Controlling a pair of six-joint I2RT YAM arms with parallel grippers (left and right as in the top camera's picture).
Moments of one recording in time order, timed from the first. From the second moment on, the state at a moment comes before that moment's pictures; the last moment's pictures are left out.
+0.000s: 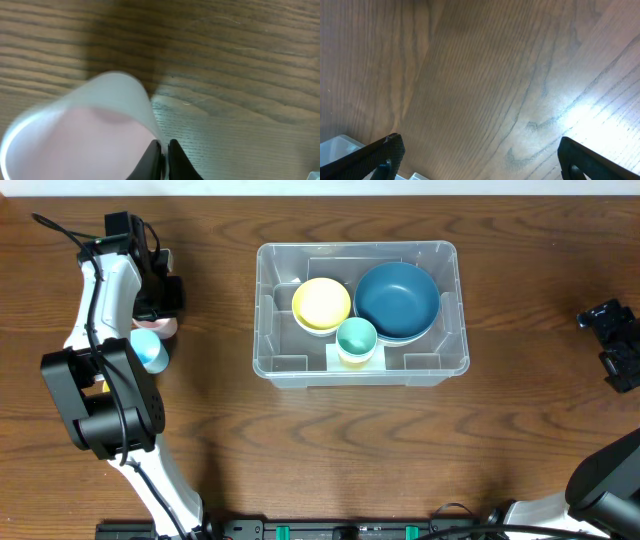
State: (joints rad) left arm 0.21 2.09 1.71 -1.04 0.05 0.07; right arm -0.55 1.70 1.48 -1.12 -0.05 0.63
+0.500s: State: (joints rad) left arm 0.16 2.07 1.71 -1.06 0.04 0.06; right arm -0.55 1.70 1.48 -1.12 -0.05 0.63
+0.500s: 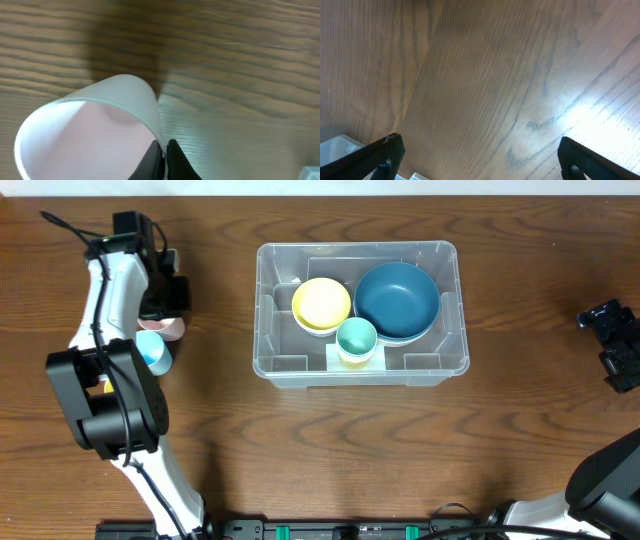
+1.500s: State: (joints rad) left arm -0.42 1.61 1.73 -1.14 0.04 0.06; right arm -0.55 1.70 1.48 -1.12 -0.05 0.63
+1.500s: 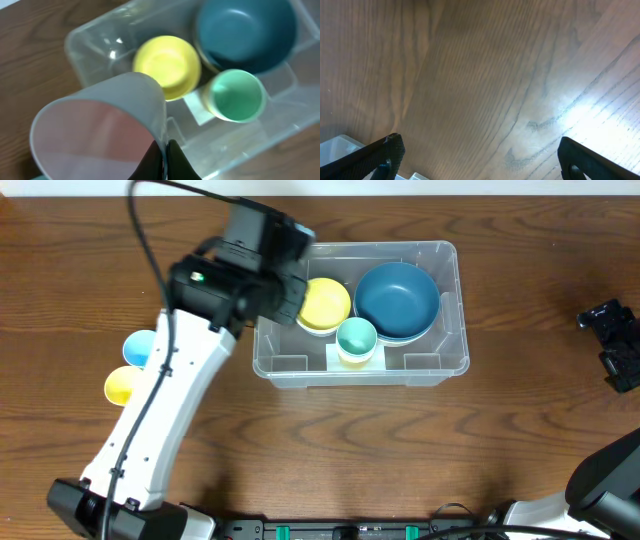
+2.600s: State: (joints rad) left arm -0.48 1.89 1.57 -1.14 0.03 0.08; right arm -0.55 1.70 1.48 -1.12 -0.05 0.63
